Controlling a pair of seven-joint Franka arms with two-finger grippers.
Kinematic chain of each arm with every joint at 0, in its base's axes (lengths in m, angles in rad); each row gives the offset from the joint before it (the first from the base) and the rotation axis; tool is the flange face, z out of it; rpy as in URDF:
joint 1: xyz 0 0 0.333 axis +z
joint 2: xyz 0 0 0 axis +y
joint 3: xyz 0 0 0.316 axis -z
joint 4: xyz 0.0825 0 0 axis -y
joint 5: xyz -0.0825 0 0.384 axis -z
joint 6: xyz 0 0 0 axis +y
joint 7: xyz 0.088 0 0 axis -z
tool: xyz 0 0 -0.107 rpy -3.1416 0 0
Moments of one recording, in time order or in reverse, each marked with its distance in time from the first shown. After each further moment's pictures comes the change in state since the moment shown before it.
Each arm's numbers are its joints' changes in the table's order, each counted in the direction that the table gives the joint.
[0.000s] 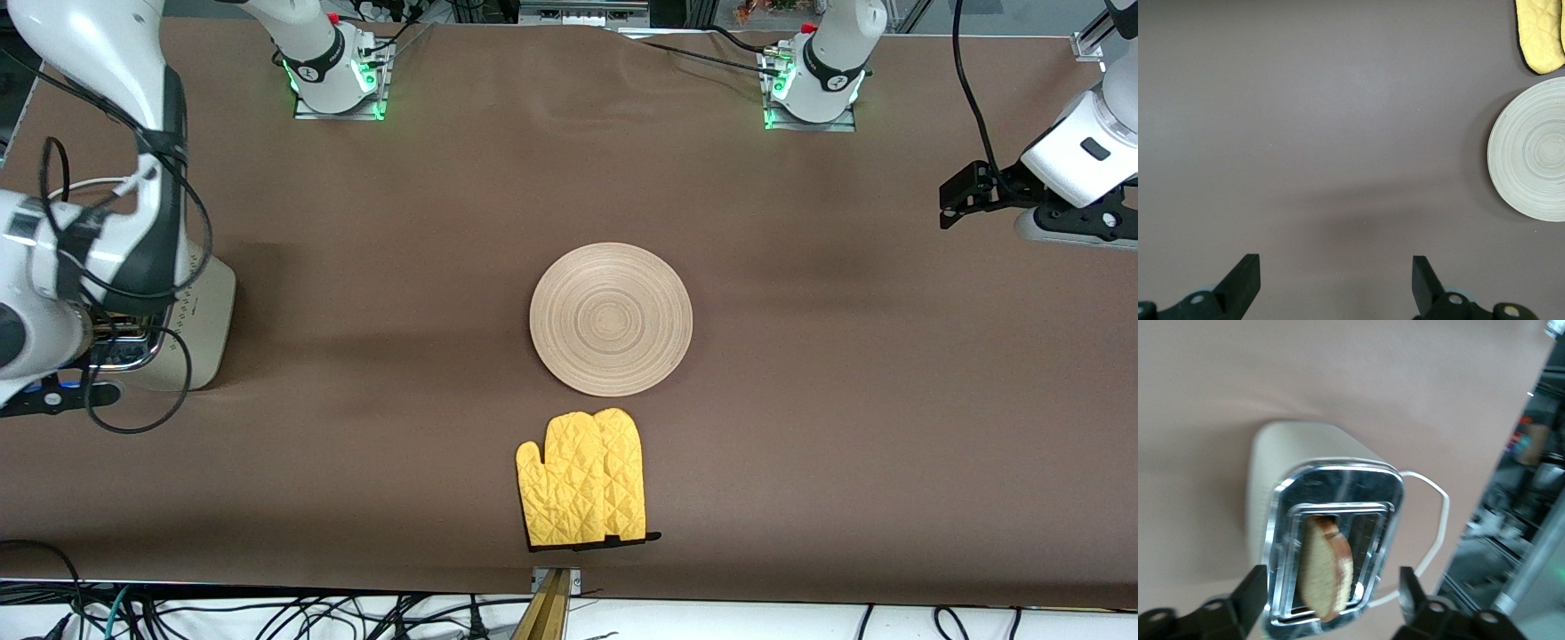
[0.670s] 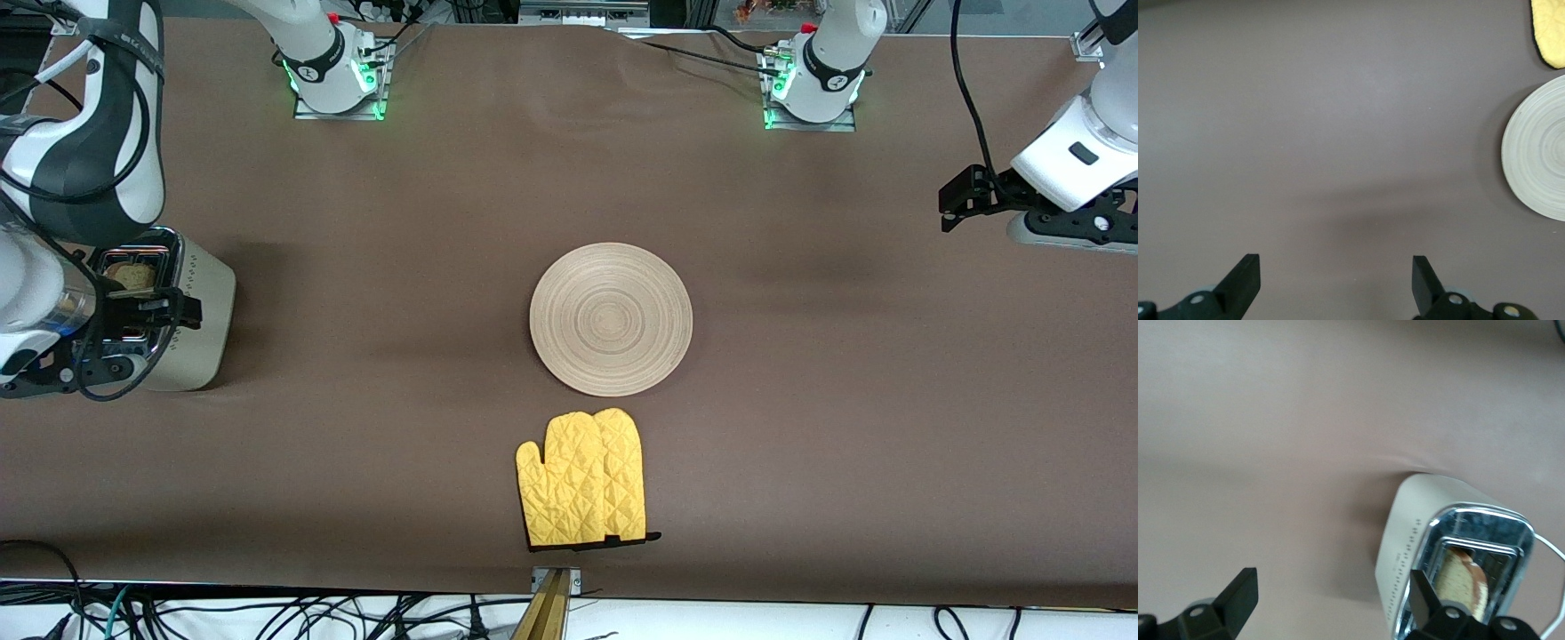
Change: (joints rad) left arm -0.006 0.008 0.026 0.006 -0.062 -0.003 0.000; right arm 0.048 -0.113 -0.056 0.003 -0.267 0.021 -0.016
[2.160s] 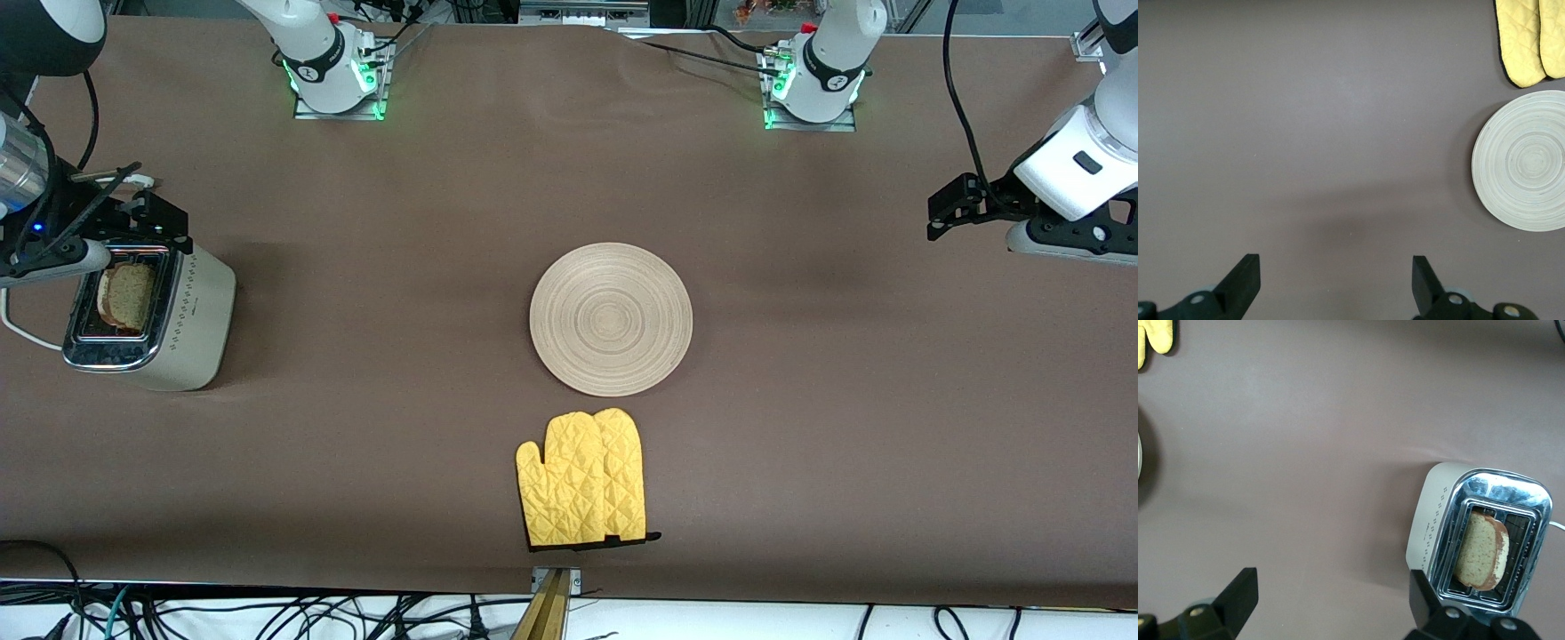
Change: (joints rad) left arm 0.032 0.019 0.006 0.006 0.101 -0.028 -0.012; right arm -0.383 -0.396 -0.518 -0.318 0.128 -0.090 0.110
